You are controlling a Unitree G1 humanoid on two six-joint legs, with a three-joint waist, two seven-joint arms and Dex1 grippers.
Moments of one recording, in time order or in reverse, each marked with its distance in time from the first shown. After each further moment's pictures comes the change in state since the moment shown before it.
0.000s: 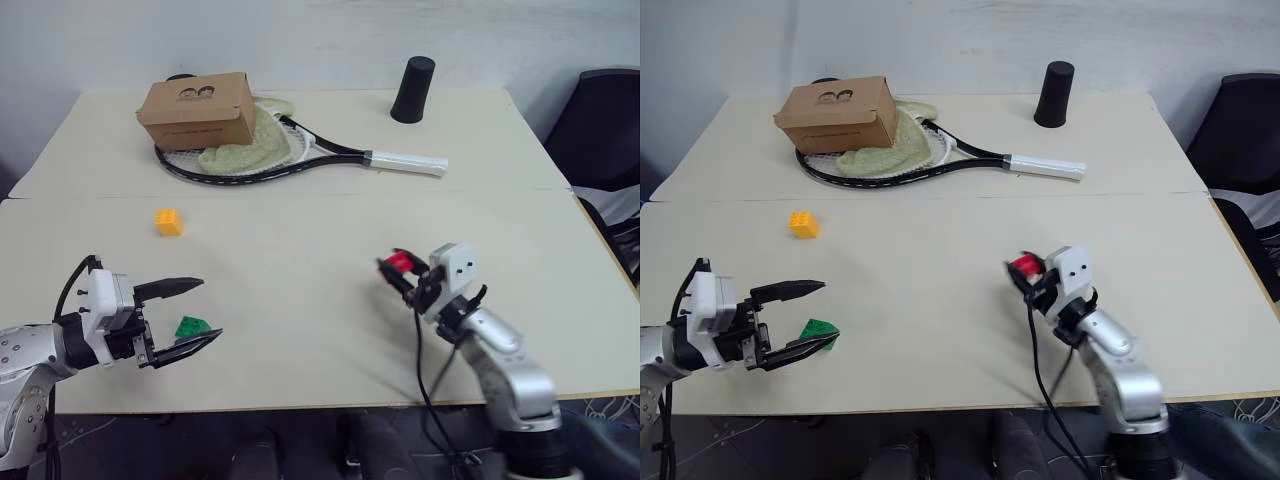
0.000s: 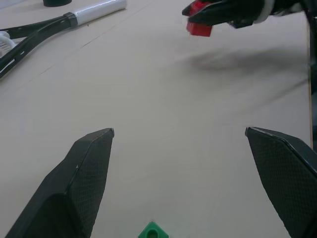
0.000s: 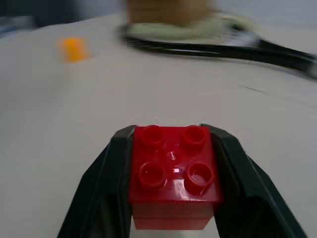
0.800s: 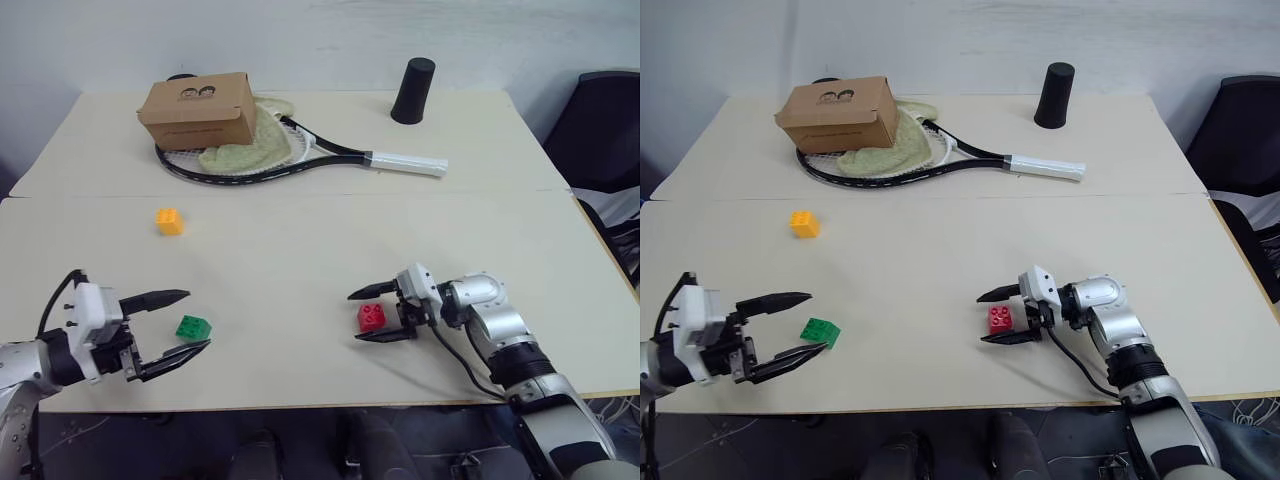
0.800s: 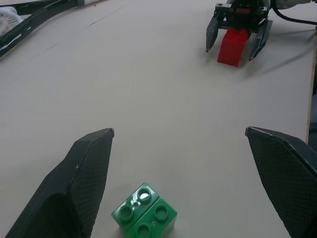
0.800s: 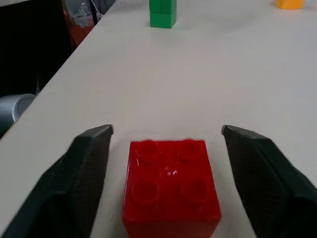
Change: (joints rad) left arm 0.129 -0.006 0.103 -0.005 0.010 0.001 0.010; right arm -0.331 0.049 0.128 0.678 -0.071 -0.404 0.582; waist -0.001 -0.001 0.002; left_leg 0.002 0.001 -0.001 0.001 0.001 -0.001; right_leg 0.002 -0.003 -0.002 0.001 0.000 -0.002
